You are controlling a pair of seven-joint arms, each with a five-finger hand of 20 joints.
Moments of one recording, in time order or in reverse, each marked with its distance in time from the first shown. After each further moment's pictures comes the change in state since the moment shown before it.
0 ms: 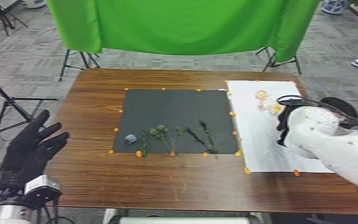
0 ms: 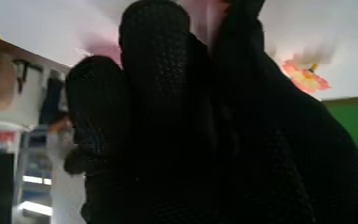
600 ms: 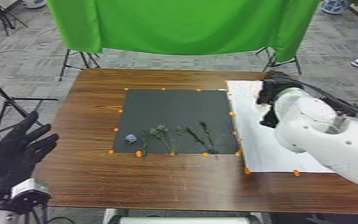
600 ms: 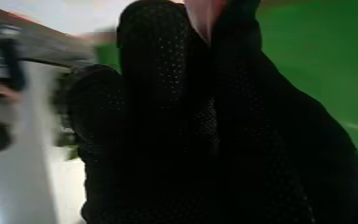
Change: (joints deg) left arm 4.3 -2.9 -5.2 -0.8 0.9 -1.9 -1.0; right arm 6.5 -2.0 -1.6 -7.8 -5.8 4.3 -7.5
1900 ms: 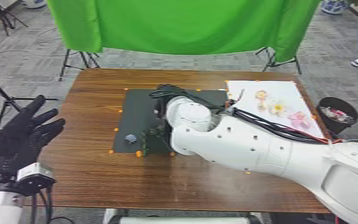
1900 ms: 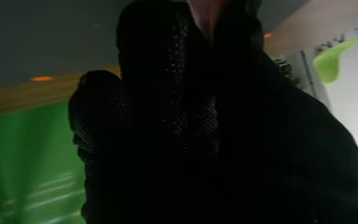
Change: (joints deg) left arm -11.3 -5.2 0.9 1.8 6.5 -6.0 -9.0; right arm 7.0 -38.7 -13.3 20.7 2.0 -1.7 -3.4
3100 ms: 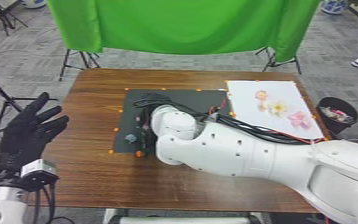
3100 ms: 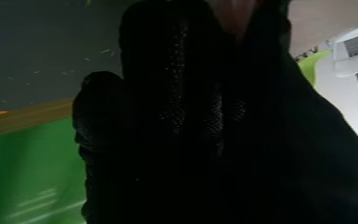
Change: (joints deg) left arm -2.0 2.2 1.6 1.4 -1.2 0.0 0.9; right arm 0.6 -4.6 -3.7 0.9 2.3 2.1 -0.6
